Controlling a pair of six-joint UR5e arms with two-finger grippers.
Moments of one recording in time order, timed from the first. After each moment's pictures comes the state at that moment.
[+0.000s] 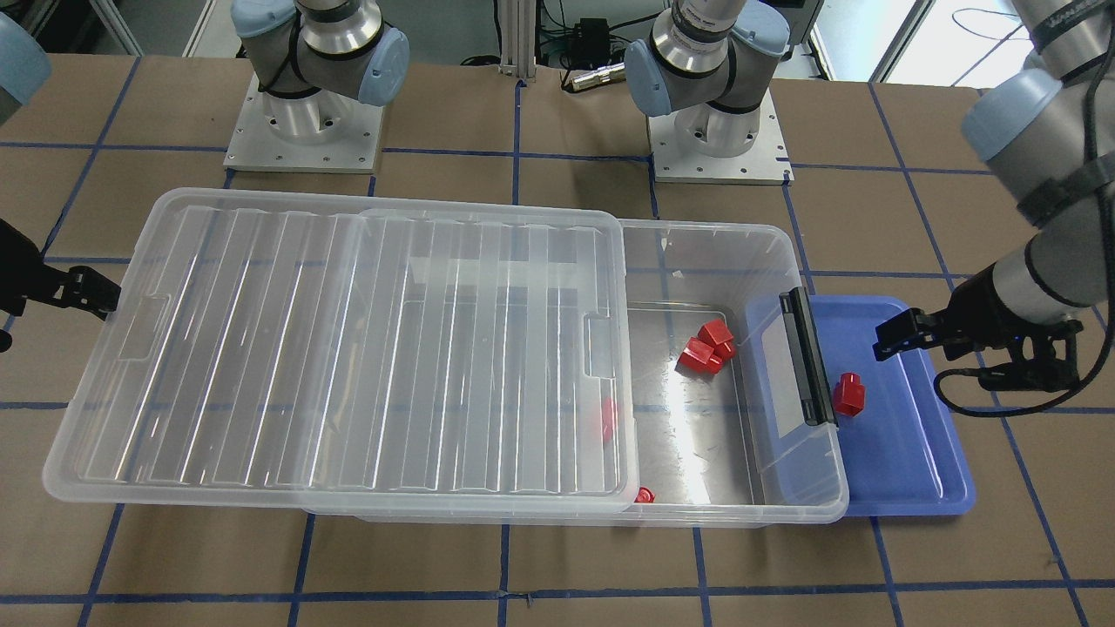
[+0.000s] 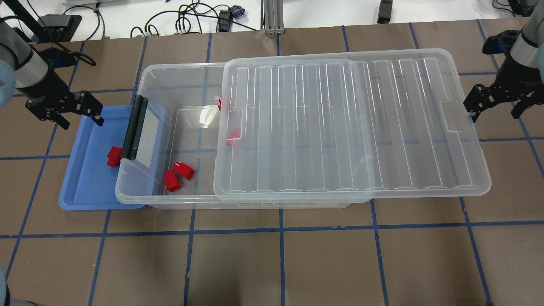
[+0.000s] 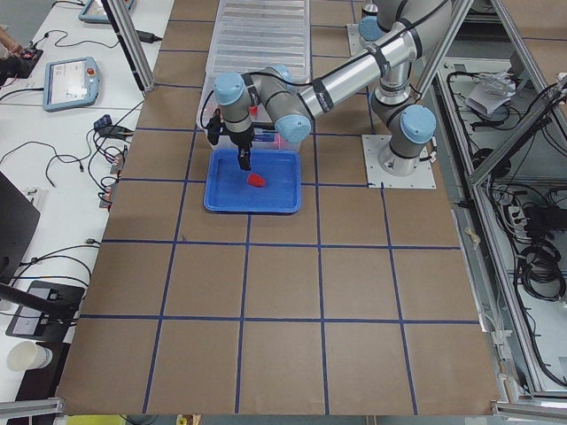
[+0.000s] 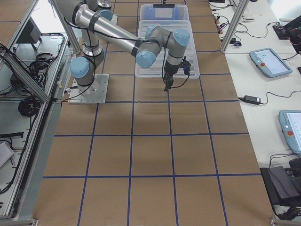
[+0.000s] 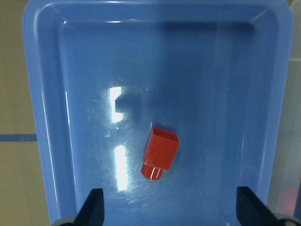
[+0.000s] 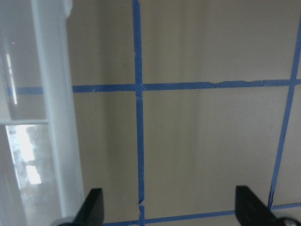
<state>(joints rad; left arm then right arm) -1.17 -1.81 -1.60 -1.43 1.57 0.36 1.18 -1.39 1.70 -1.79 -1.73 -0.38</state>
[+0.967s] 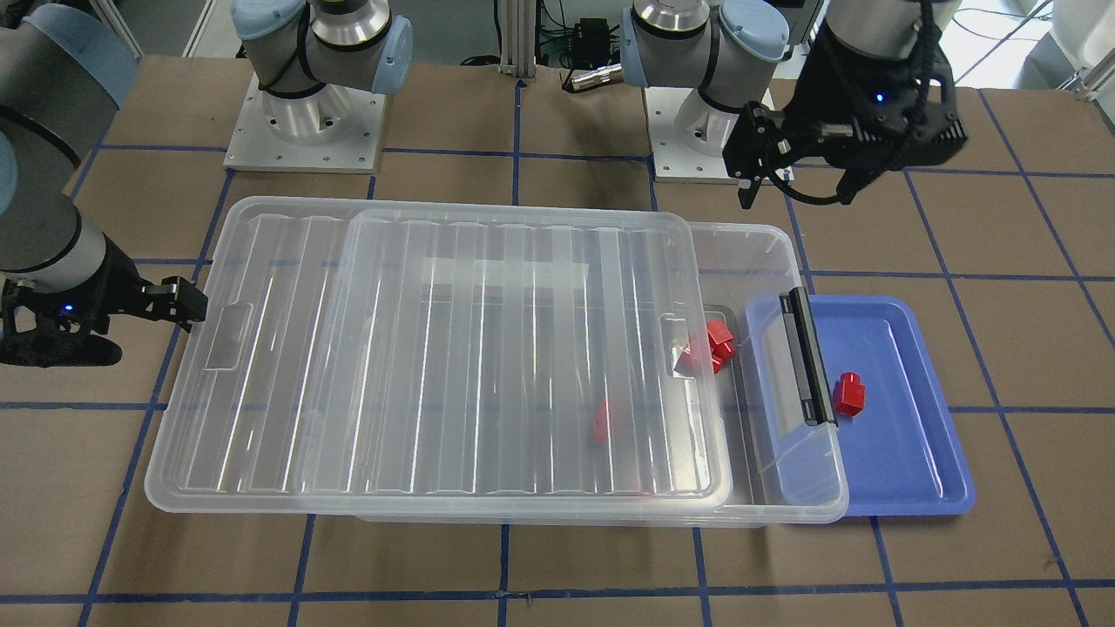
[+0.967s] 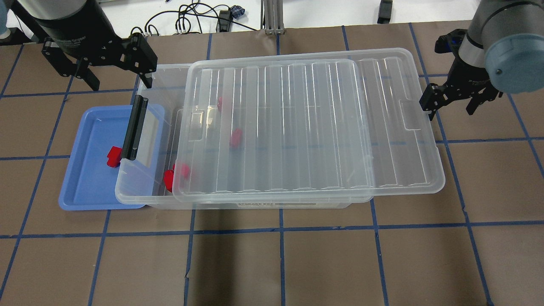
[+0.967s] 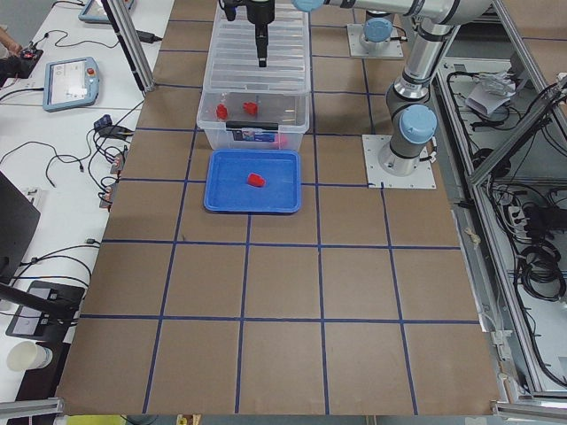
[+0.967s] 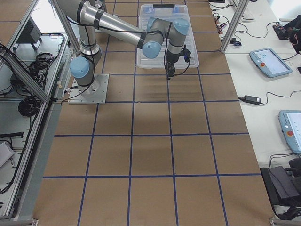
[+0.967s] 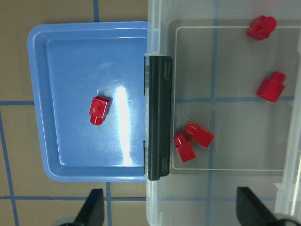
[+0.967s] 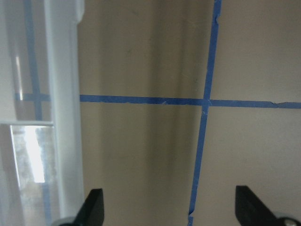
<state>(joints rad) -1.59 -1.57 -1.42 -1.68 1.63 -0.05 1.35 -1.38 1.70 -1.79 -1.70 -0.26</state>
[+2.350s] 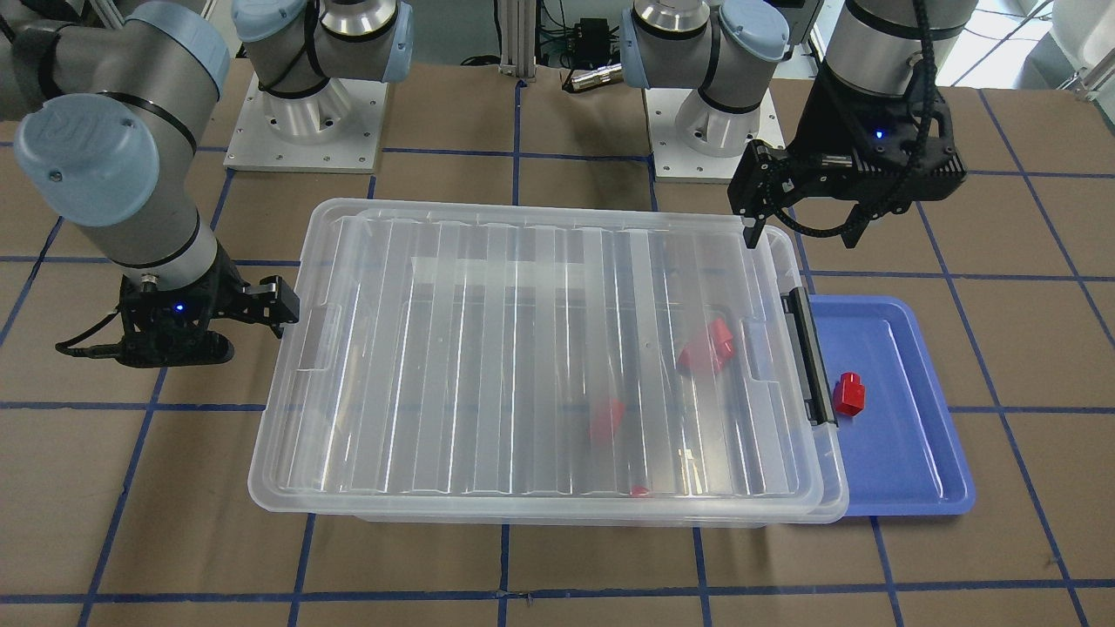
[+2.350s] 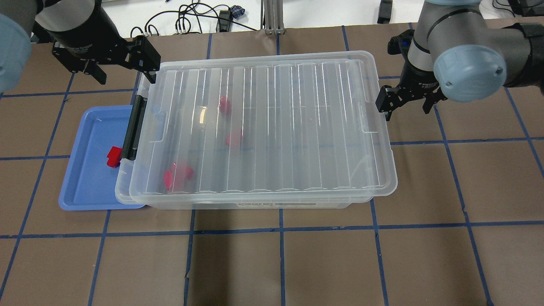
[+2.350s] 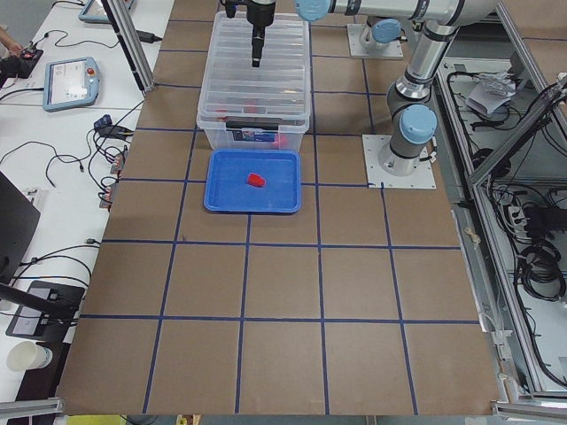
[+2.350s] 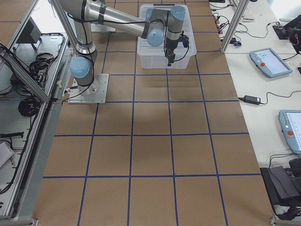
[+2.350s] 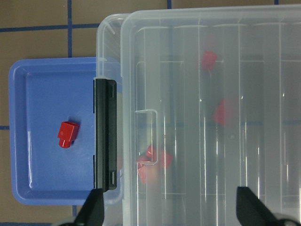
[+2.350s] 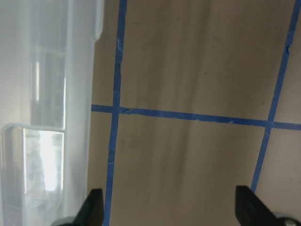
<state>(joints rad) -1.54 -1.58 -1.52 -1.49 1.61 0.04 1.50 -1.38 1.69 -1.82 -1.65 -0.19</state>
